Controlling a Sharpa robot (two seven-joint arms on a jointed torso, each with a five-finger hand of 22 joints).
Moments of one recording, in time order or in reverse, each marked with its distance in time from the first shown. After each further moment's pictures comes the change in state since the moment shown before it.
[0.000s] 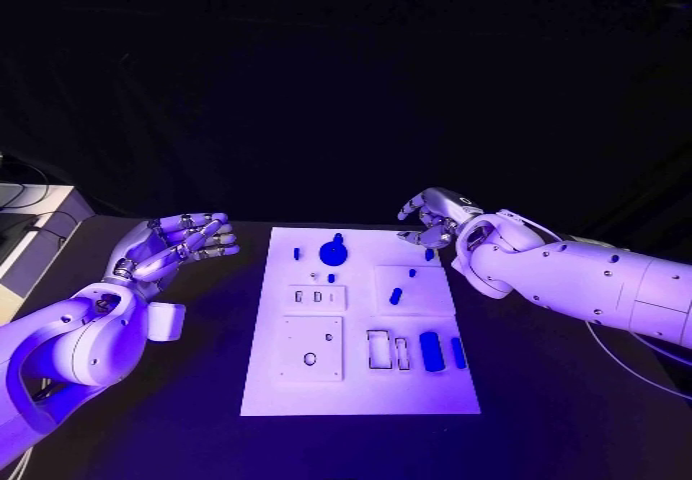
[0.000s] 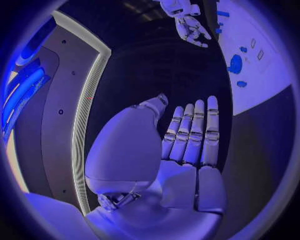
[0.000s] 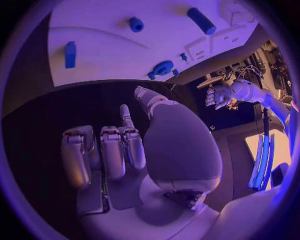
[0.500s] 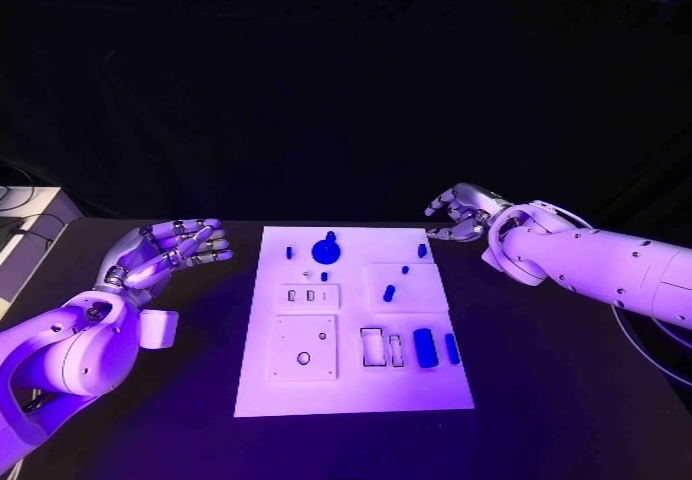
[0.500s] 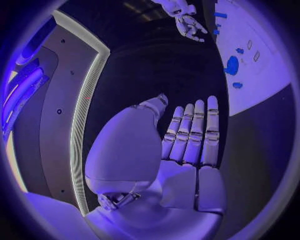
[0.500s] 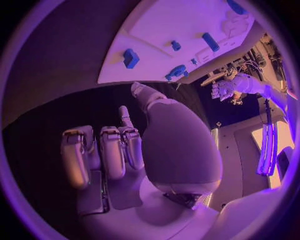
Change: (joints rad) left arm -0.017 0.004 0.000 -0.006 0.000 0.005 0.001; left_hand 0.000 0.000 0.004 -0.004 0.000 0.000 0.000 0.000 -0.001 0.000 0.000 0.000 0.000 0.000 0.000 -0.004 0.001 0.000 0.000 0.000 0.000 0.000; right arm 0.003 -0.078 -0.001 -0.129 0.143 0.116 0.182; right_hand 0.050 -0.022 -0.028 -0.036 0.000 -0.030 0.012 -0.024 -0.007 0.000 0.007 -0.004 0.000 0.000 0.000 0.000 0.000 0.000 -0.004 0.004 0.000 0.000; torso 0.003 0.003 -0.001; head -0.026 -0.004
